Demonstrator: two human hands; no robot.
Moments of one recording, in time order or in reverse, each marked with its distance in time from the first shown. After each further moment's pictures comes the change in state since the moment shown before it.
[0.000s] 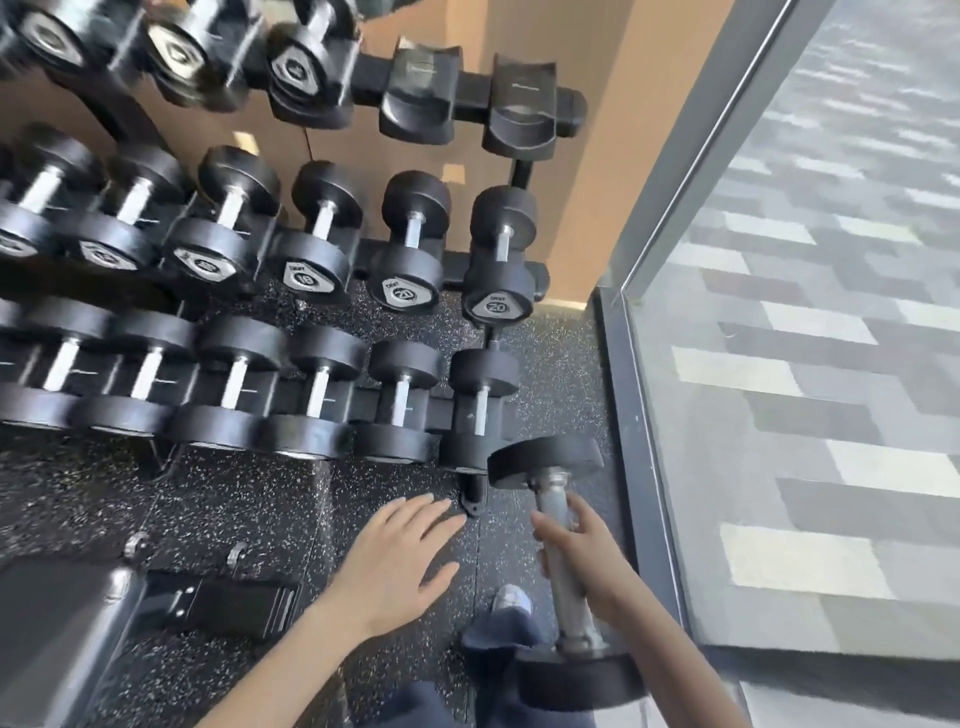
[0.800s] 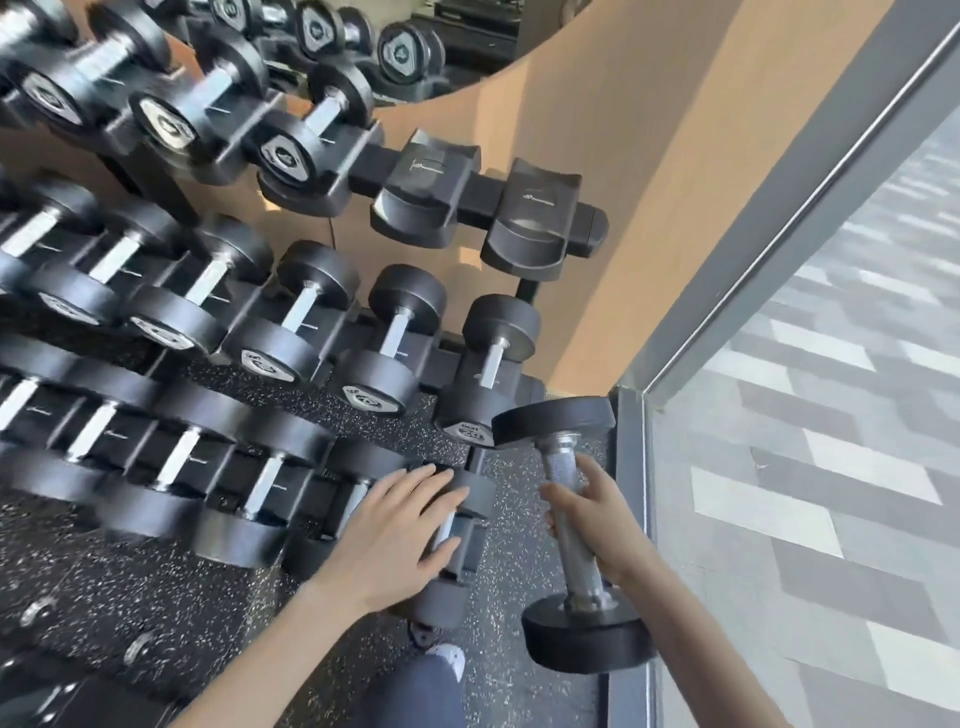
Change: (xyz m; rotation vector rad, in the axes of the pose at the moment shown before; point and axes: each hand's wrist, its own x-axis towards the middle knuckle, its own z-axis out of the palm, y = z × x) left_hand 0.286 -0.049 -0.049 -0.001 0.168 -0.161; right_hand 0.235 -0.214 -0.112 -0.152 -0.147 -0.206
